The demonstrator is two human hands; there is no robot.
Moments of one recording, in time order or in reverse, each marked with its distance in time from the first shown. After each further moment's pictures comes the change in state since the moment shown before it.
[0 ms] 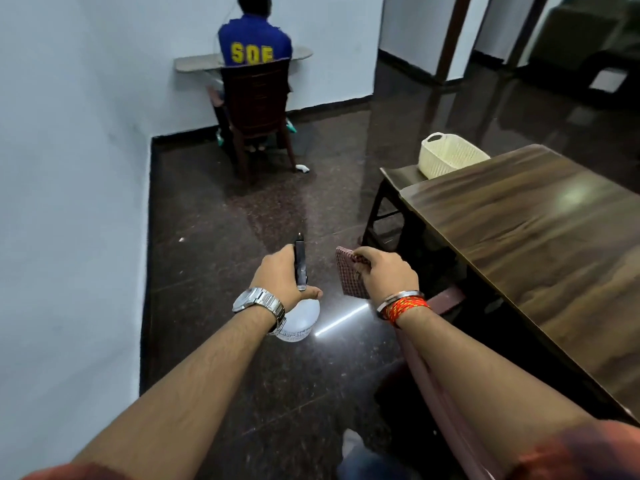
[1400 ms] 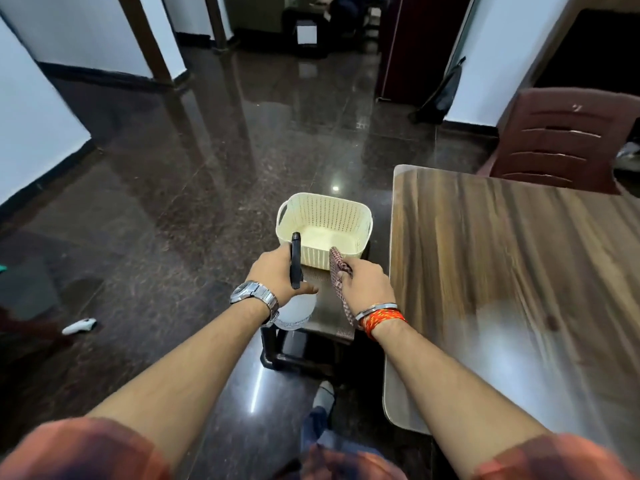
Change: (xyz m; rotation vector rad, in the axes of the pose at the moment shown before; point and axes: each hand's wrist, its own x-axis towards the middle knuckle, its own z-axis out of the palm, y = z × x) left_hand 0.787 0.241 0.204 0.110 -0.637 0.744; right_hand 0.622 0.218 0.004 0.112 0.372 0.860
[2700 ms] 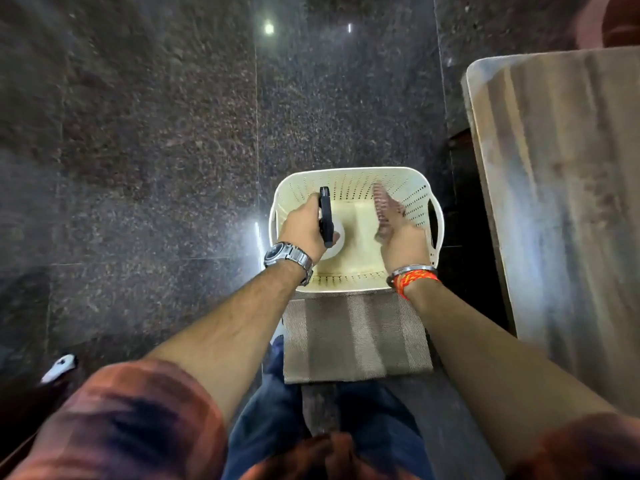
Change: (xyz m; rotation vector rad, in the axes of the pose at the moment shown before) left_hand 0.373 -0.104 0.102 -0.053 -0.389 -0.015; right_hand 0.301 0.067 0.162 0.019 0.014 0.535
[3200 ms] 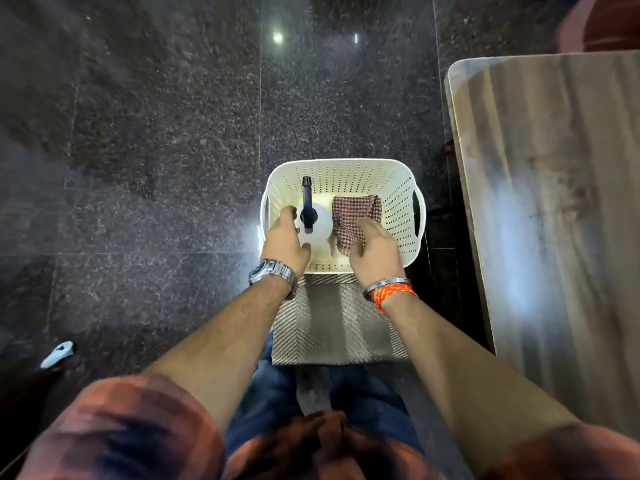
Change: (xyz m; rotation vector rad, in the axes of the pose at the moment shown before) left_hand -0.052 -0.018 0.017 -0.021 0.114 -0.109; right_hand -0.046 0.010 0.014 0.132 0.012 -0.197
